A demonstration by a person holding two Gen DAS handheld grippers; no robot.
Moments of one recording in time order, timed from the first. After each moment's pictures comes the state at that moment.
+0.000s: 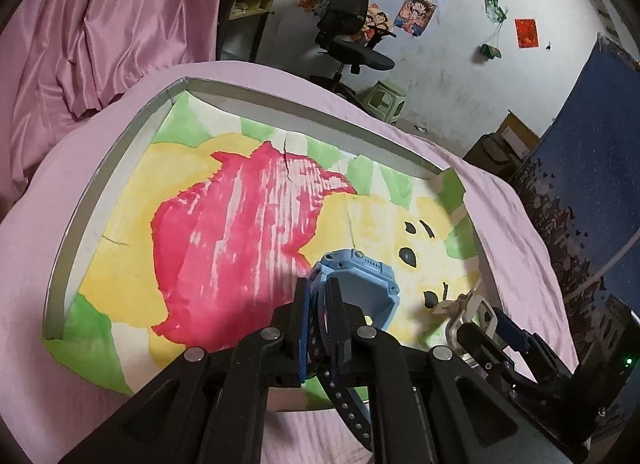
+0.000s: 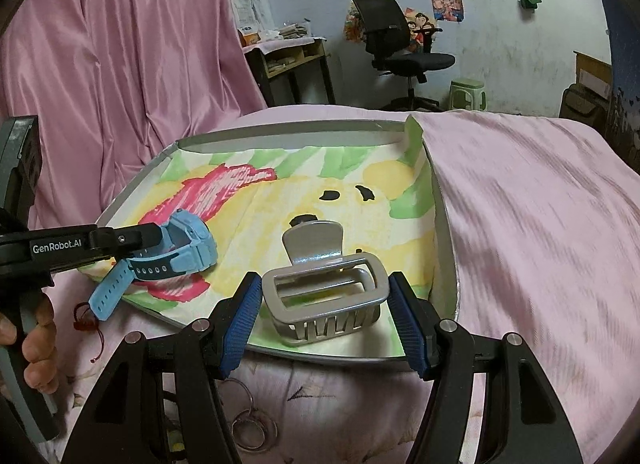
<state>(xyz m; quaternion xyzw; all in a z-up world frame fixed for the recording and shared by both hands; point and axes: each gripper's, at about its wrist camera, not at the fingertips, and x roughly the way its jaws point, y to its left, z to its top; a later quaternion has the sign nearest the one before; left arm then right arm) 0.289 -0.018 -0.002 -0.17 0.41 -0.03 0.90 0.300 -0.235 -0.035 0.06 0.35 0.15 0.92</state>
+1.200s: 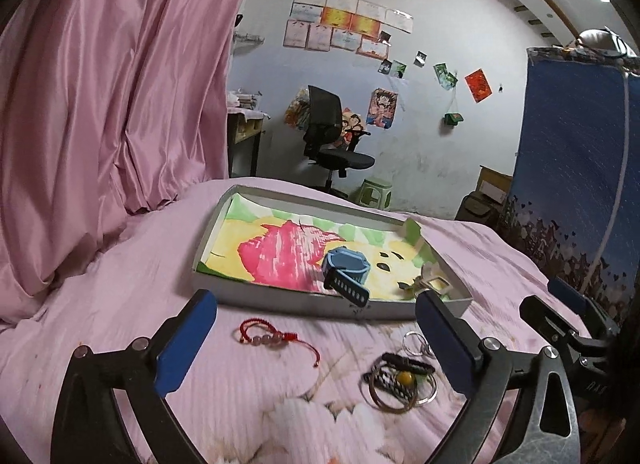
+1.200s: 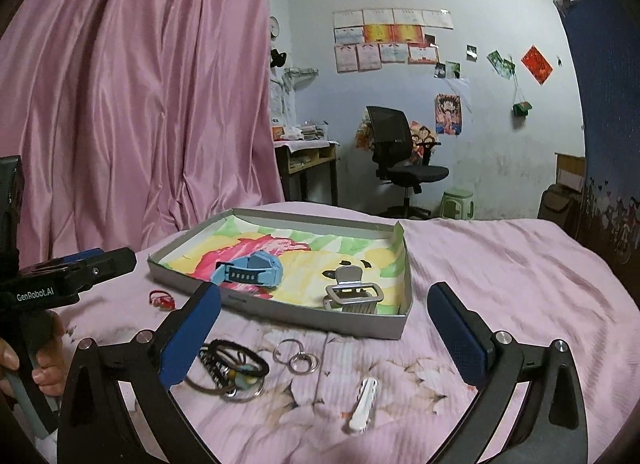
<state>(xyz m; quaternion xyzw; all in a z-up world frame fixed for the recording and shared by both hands) 0.112 -0.015 0.031 -0.08 0.20 -0.01 0.98 0.140 -0.250 0.029 0.01 0.15 0.14 0.98</state>
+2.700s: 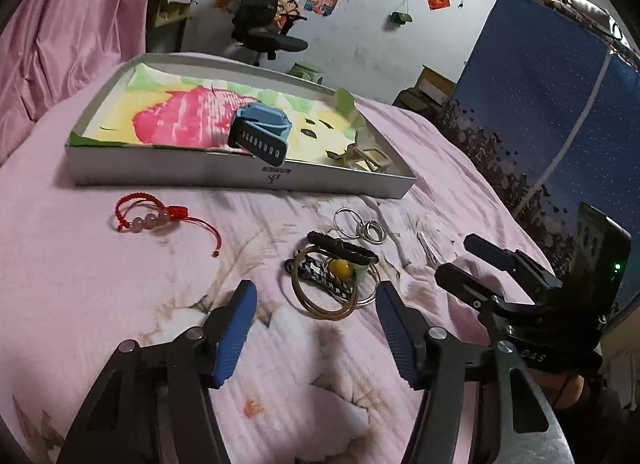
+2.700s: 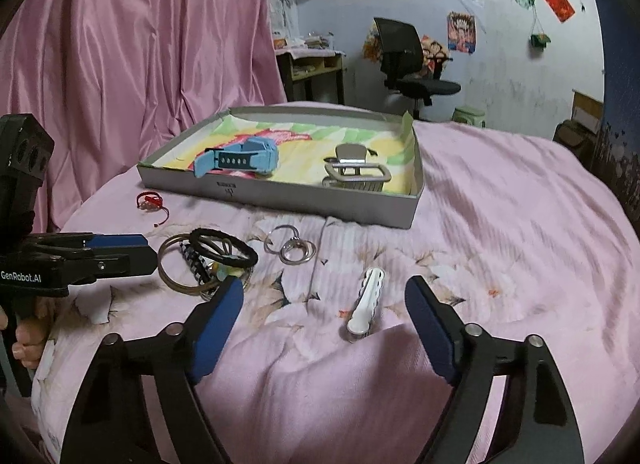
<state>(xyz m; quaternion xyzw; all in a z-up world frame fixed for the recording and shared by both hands) 0.146 -0.045 -0.018 -0.11 0.41 -0.17 0.89 0.157 -0.254 -0.021 0.00 0.33 0.15 0.93</state>
